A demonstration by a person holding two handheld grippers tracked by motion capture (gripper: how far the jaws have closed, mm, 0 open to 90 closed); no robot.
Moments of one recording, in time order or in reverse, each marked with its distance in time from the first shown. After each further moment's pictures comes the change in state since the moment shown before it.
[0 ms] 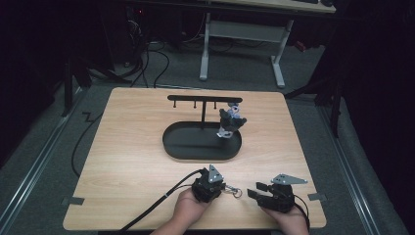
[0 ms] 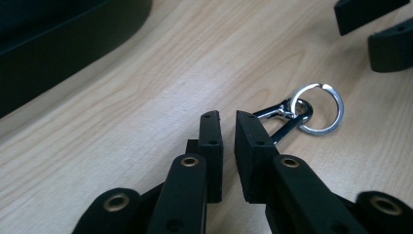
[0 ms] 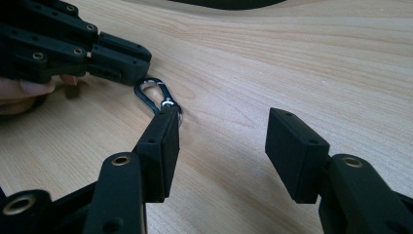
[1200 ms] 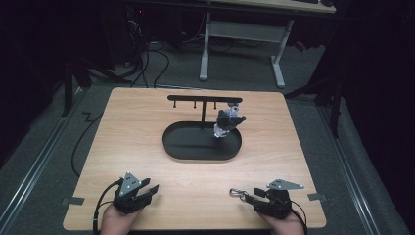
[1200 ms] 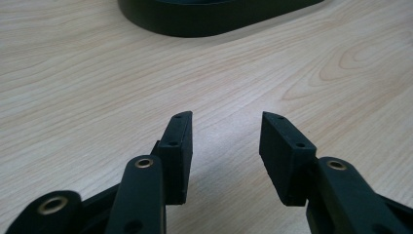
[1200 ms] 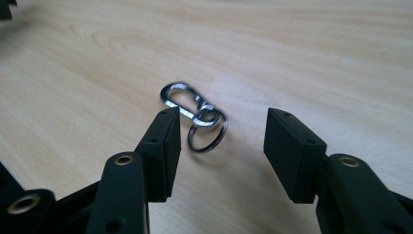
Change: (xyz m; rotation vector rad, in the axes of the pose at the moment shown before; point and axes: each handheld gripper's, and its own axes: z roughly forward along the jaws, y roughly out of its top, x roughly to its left) left arm 0.097 -0.120 -0.148 -0.138 0.227 -0.164; right arm 0.024 -0.006 -0.002 0.046 -0.045 0.018
